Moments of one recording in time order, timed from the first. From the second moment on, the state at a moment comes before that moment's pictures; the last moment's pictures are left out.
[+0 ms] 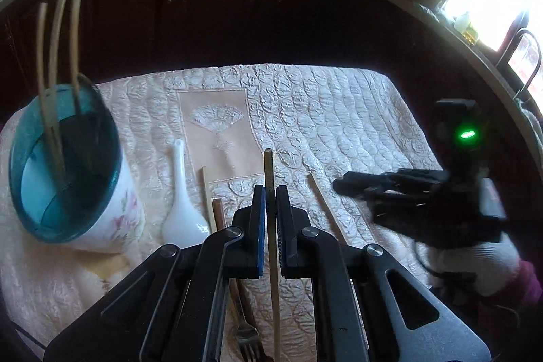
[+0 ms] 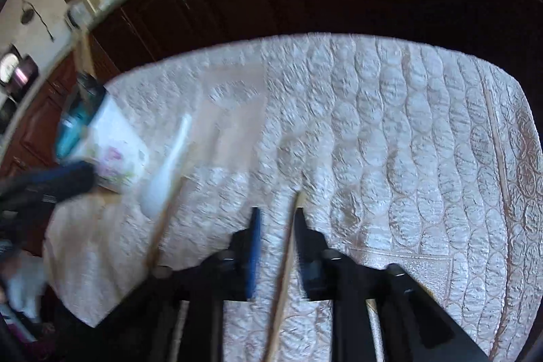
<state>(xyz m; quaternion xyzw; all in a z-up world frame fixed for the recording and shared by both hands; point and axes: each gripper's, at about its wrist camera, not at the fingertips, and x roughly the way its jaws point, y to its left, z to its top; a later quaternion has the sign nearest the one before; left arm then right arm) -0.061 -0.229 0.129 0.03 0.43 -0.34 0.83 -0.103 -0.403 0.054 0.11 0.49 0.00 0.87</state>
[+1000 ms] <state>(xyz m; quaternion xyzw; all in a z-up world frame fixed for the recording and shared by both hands) -0.089 -0.141 0.194 -0.02 0.38 -0.34 0.86 -0.156 -0.363 0.174 0.11 0.36 0.09 0.92</state>
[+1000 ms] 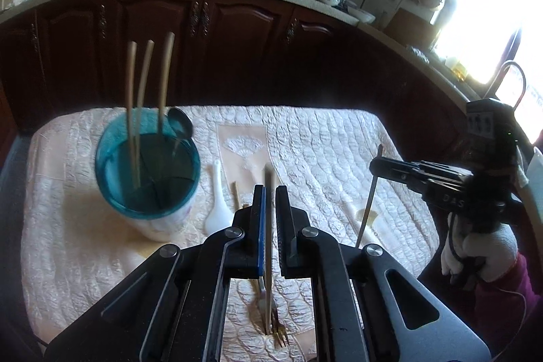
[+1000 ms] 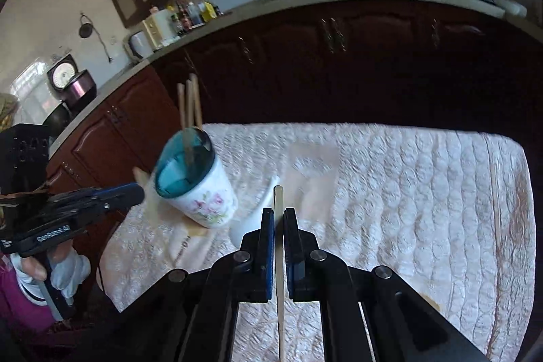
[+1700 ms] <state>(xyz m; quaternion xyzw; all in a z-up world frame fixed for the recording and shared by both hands) -0.078 -0.123 0.109 -0.02 0.48 -0.27 0.83 -0.144 -0.348 0.188 0.10 0.35 0.09 0.93</state>
